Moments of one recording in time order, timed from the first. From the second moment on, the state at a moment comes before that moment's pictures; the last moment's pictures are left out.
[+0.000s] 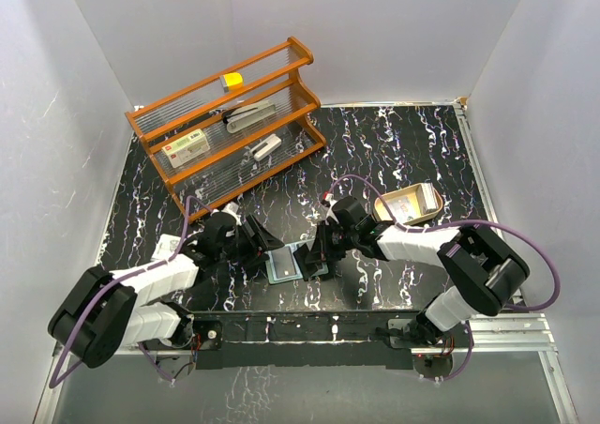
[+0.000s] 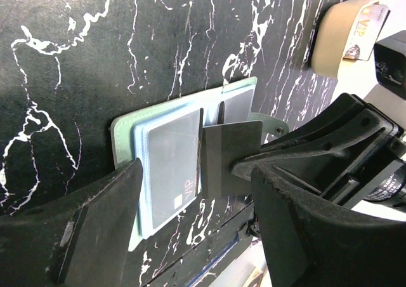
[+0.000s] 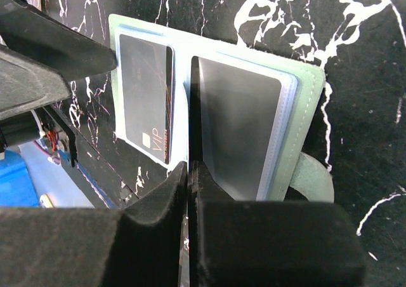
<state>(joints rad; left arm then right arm) -0.57 1.18 0.32 0.18 0.25 -1.13 0.72 1.50 0.62 0.06 -0.41 0.71</state>
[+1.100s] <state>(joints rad) -0.57 1.22 0.29 0.41 0.34 -1.26 0.75 1.51 0.58 0.15 -0.41 0.73</state>
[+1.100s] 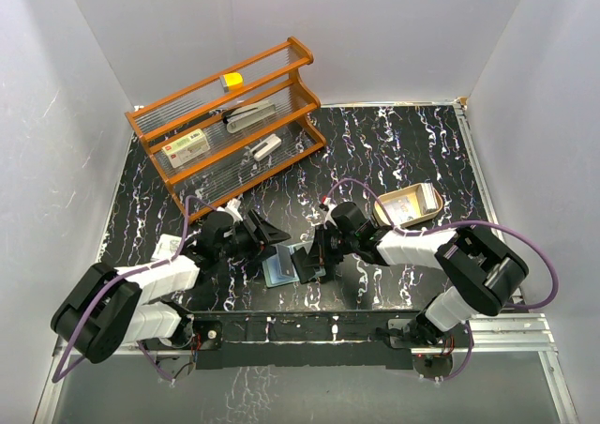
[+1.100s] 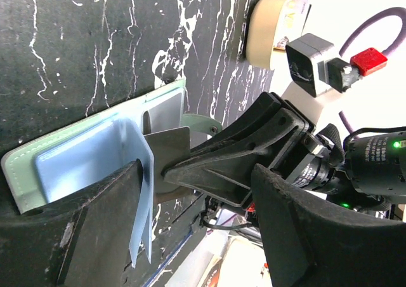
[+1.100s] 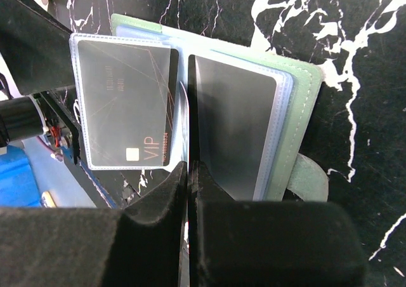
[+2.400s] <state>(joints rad) -0.66 1.43 0.37 0.49 0.35 -1.27 0.80 1.22 0.67 -0.33 -0.09 0.60</state>
